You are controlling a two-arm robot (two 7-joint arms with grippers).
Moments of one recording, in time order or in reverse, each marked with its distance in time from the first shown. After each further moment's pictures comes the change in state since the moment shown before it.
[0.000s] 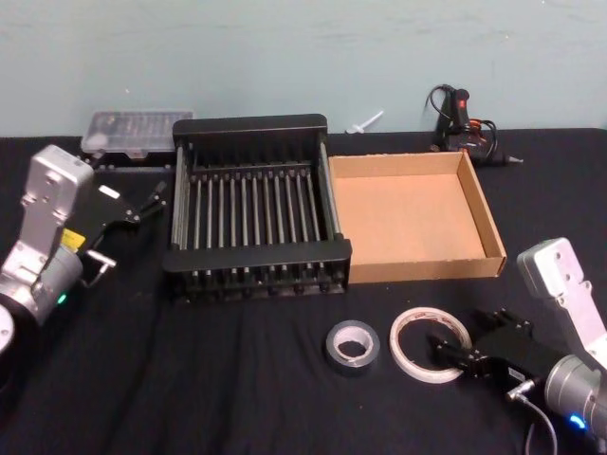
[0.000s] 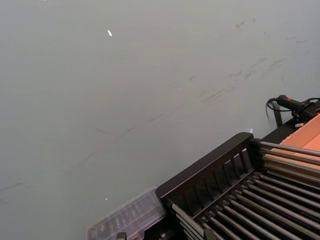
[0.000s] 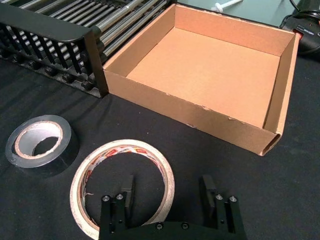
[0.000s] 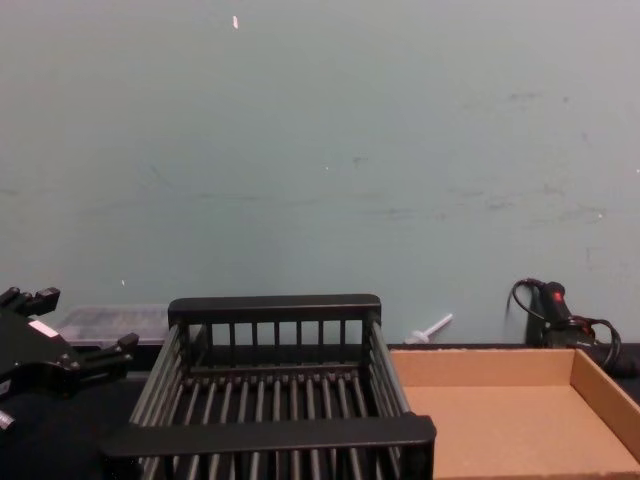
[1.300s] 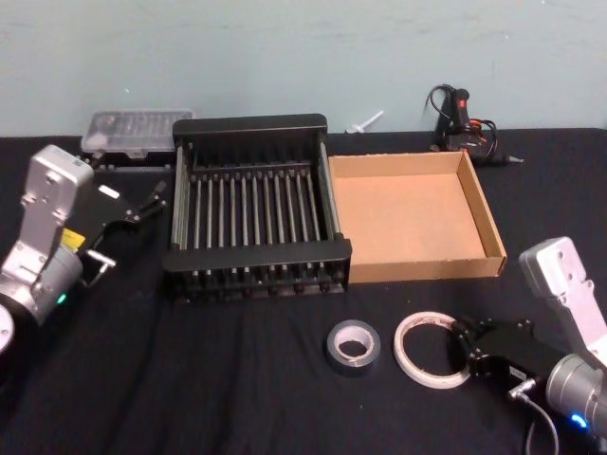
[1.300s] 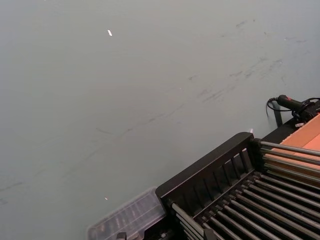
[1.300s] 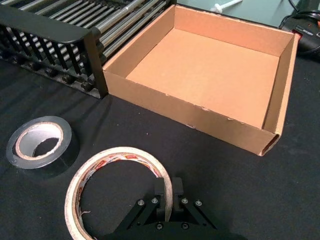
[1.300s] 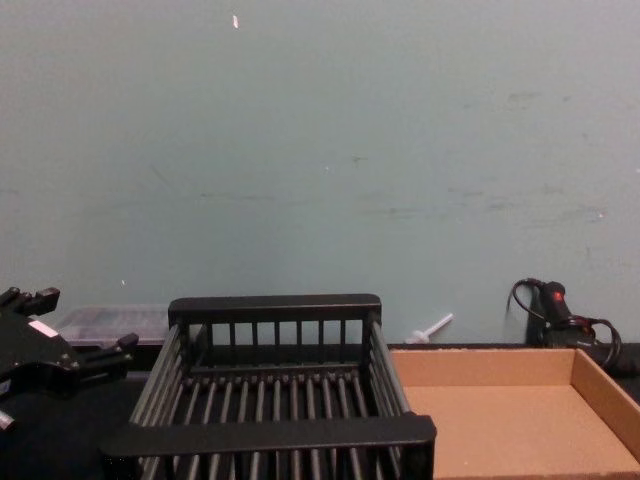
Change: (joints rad) left arm 0.000 0.000 0.000 0.000 0.000 0.000 0.000; right arm -0.002 -0.001 0.005 -0.001 0.001 -0.003 0.003
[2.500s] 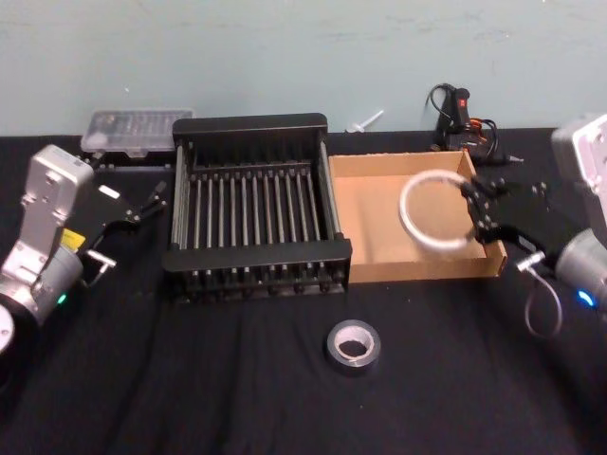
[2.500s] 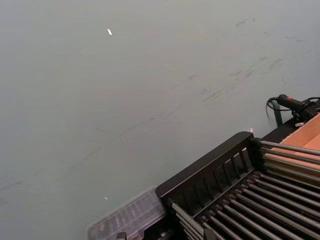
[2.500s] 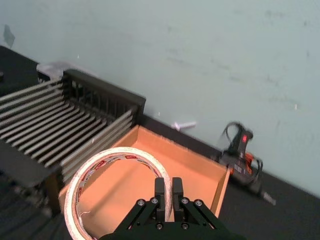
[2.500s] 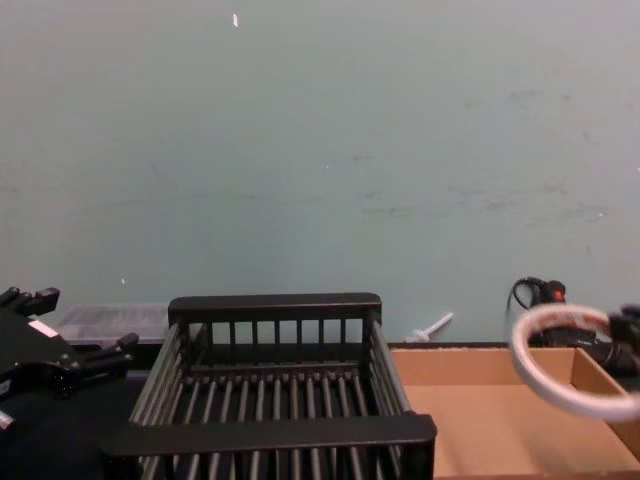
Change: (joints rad) left arm 0.000 0.000 0.000 0.000 0.000 0.000 0.000; right arm 0.206 -0.048 0.052 0.036 -0.096 -0.161 0.060
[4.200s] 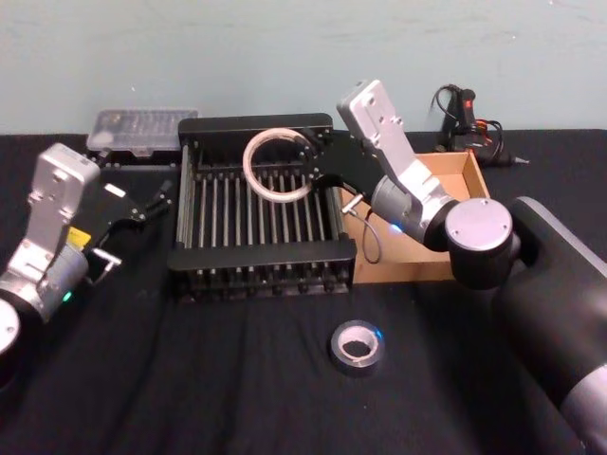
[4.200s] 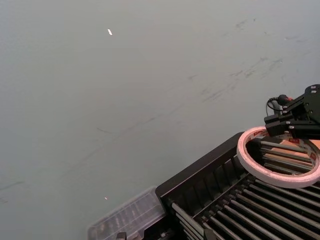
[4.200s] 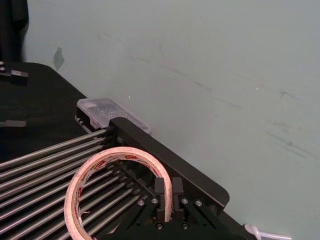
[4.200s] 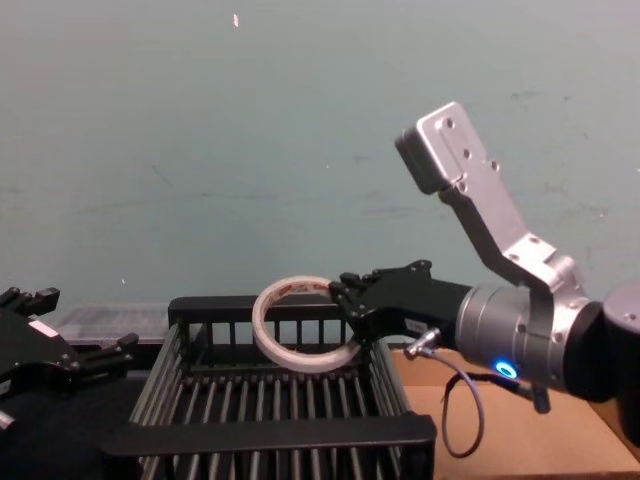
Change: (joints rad) left arm 0.000 0.000 0.000 0.000 0.000 0.000 0.000; right arm 0.535 -0.376 -0.277 0.753 -0.227 -0.349 0.041
